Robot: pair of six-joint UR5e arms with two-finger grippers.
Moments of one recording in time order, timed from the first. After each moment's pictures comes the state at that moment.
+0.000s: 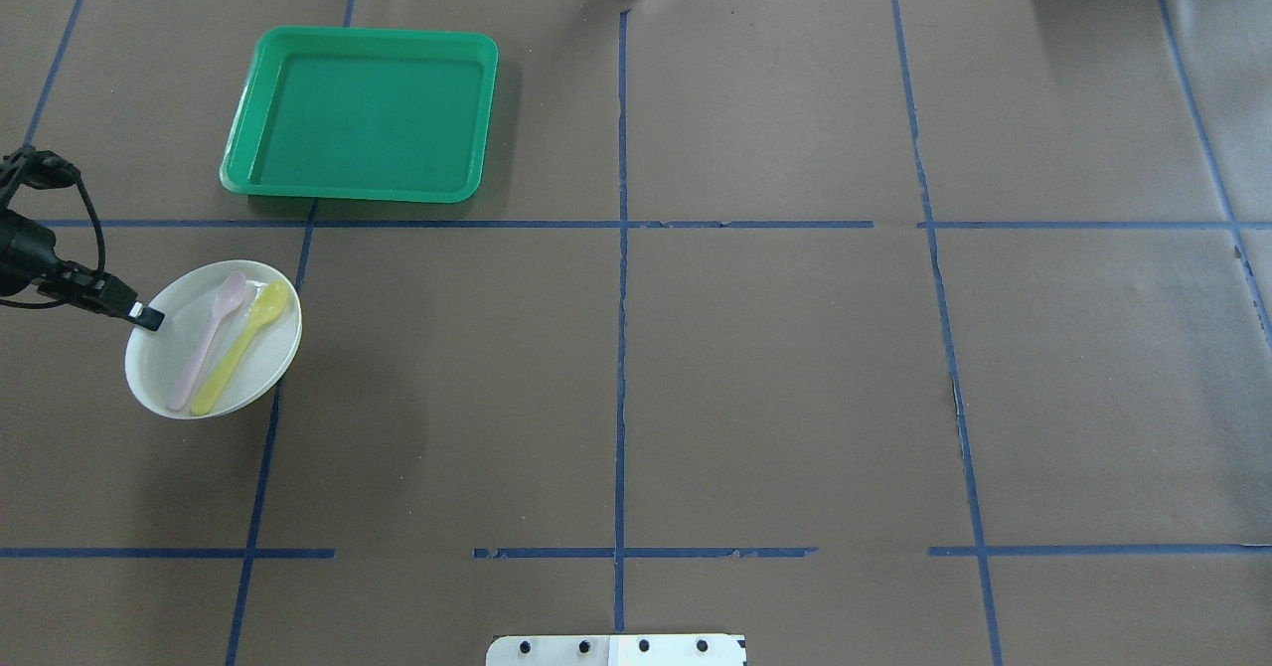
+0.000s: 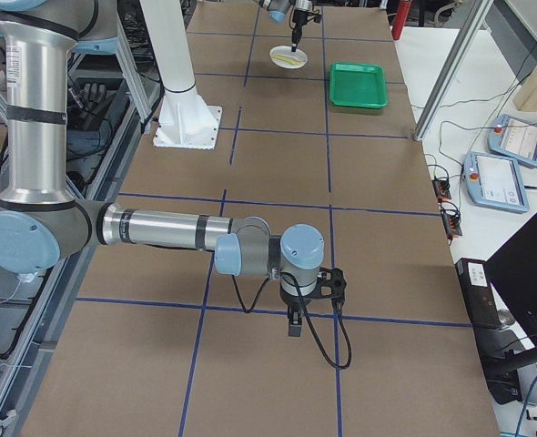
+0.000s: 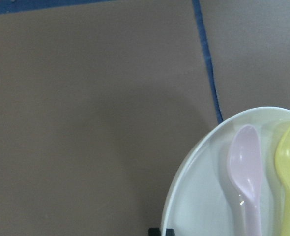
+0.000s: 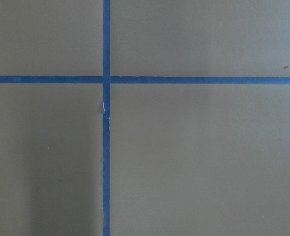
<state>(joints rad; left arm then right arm) -1.06 -1.67 -1.47 -2.45 -2.66 -0.77 1.58 -1.65 1.61 -1.50 2.28 0.03</state>
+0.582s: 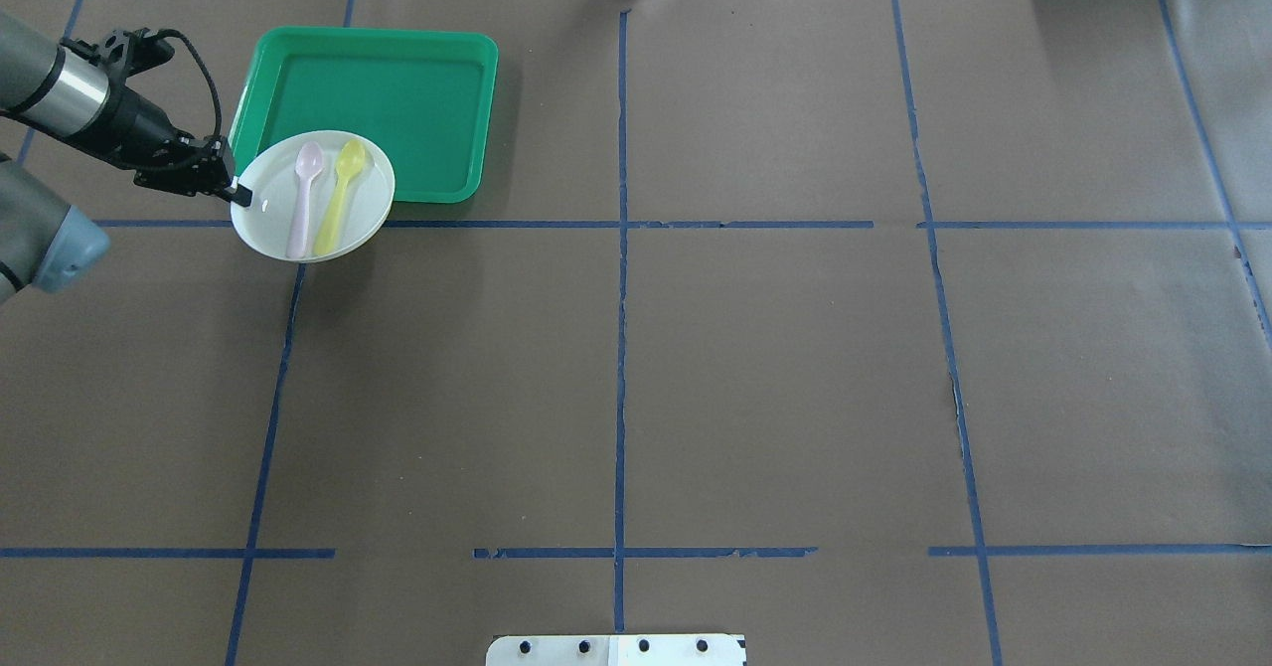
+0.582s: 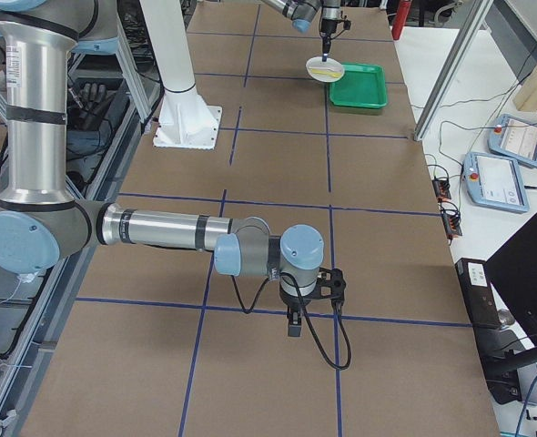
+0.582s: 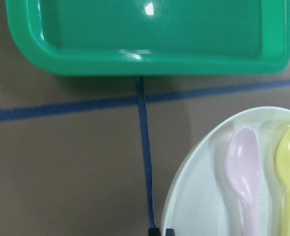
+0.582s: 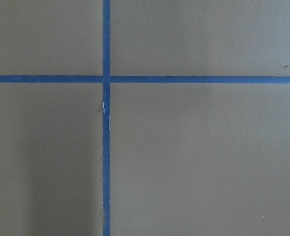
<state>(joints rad) -1.09 -2.00 -1.20 -2.32 -2.51 -0.98 1.58 -1.66 1.61 -1.51 2.28 0.03</state>
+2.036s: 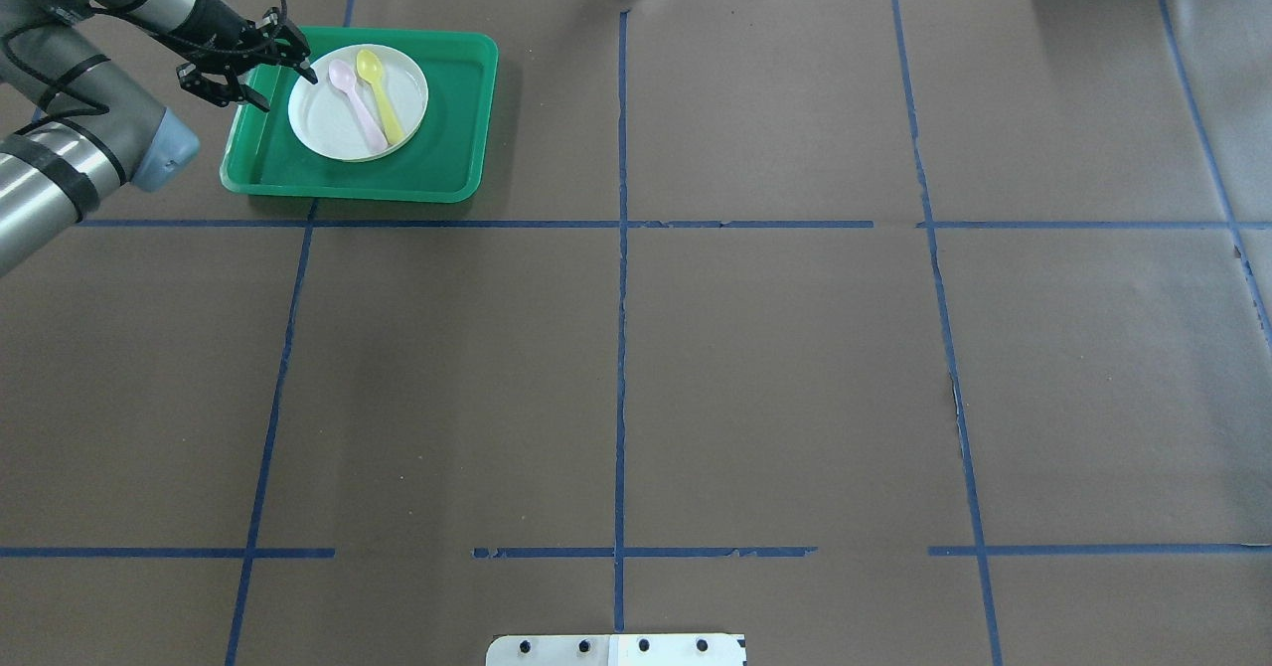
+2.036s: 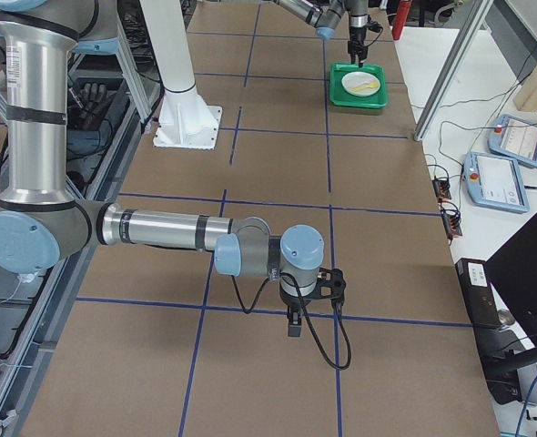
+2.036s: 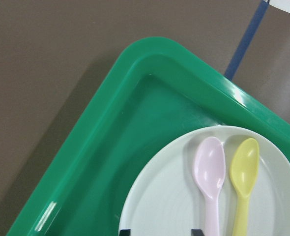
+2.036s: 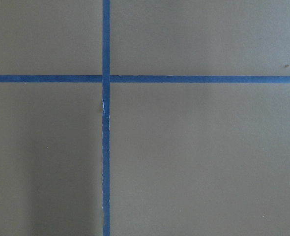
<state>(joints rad) -1.10 -2.24 -0.92 -2.37 -2.34 -1.26 1.58 -1.66 1.61 -1.51 2.28 0.03</state>
